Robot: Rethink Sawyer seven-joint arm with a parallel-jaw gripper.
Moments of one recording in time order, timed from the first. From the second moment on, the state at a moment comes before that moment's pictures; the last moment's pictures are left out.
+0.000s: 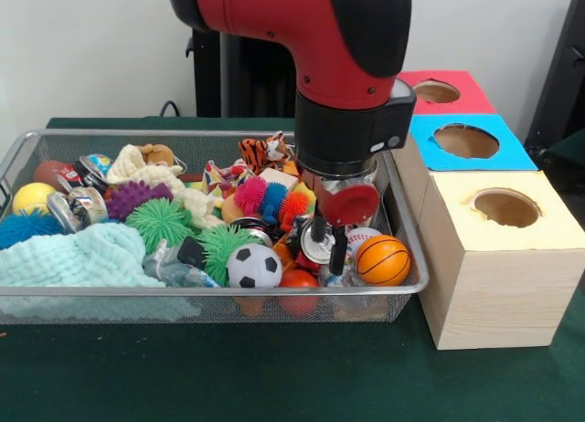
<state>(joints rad) -0.09 -0.38 -0.17 1.35 0.22 0.61 2.70</state>
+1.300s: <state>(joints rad) -0.12 -0.35 -0.16 1.37 0.25 0.49 2.70</state>
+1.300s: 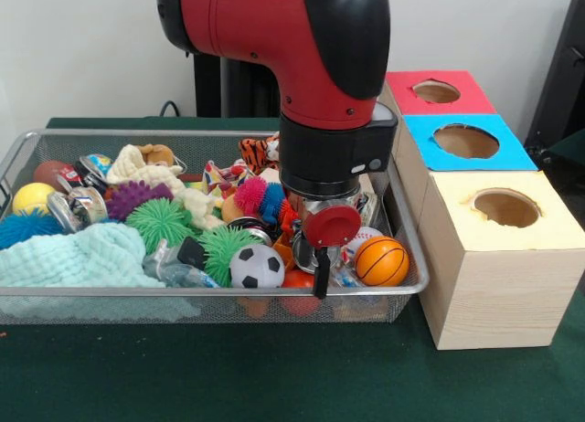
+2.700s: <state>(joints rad) -0.07 -0.44 -0.15 1.47 0.35 0.58 2.70</state>
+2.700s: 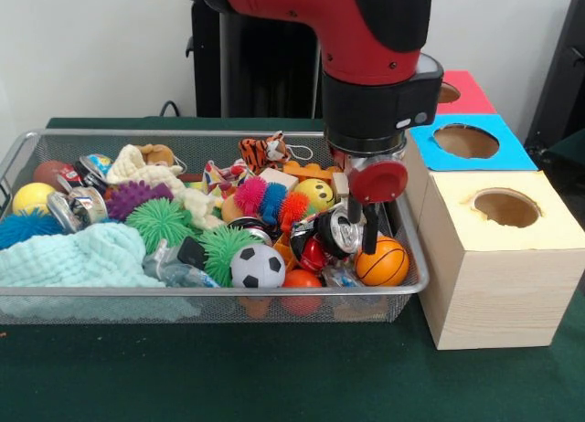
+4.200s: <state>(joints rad) -0.17 -0.40 -0.09 1.46 0.35 0.53 2.70</state>
